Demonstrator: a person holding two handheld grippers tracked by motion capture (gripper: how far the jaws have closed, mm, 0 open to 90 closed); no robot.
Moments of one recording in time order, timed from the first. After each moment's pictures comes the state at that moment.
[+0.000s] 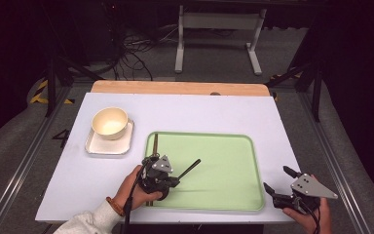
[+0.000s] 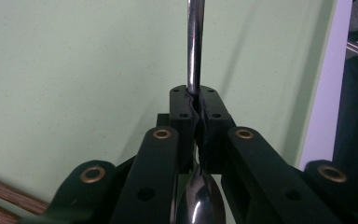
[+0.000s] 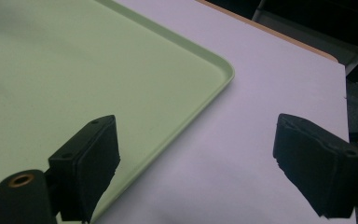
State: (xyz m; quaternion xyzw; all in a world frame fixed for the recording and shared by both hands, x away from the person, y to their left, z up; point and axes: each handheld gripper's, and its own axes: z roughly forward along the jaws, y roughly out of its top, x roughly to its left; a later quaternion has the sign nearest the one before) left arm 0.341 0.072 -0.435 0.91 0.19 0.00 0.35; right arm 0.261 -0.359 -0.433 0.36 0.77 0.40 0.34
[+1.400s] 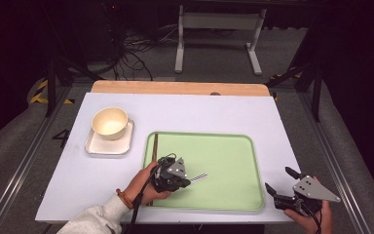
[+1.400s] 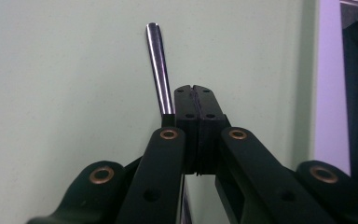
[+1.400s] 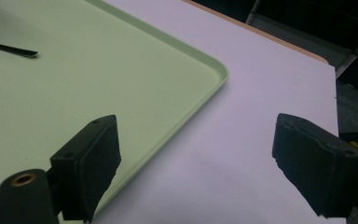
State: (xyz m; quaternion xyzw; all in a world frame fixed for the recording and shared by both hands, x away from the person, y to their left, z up) left arm 0.349 0.030 -0.438 0.95 0.07 0.02 0.32; right arm 0.256 -0.360 -0.432 0.36 0.77 0.40 0.35
